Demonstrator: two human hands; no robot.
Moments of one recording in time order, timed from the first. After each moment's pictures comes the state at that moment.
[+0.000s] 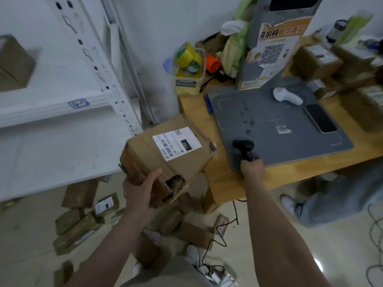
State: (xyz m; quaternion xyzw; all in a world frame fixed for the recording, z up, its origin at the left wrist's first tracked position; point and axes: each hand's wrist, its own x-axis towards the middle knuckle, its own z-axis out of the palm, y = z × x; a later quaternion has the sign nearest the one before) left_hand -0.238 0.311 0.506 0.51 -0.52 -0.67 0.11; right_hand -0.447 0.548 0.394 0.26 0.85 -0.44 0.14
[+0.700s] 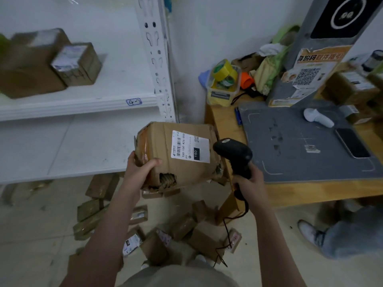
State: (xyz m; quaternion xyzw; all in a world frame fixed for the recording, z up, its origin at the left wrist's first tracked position) left_hand -0.191 0.222 0.547 0.46 -0.56 -0.68 0.10; right_hand -0.311 0.478 0.544 -0.05 0.76 -0.62 0.20
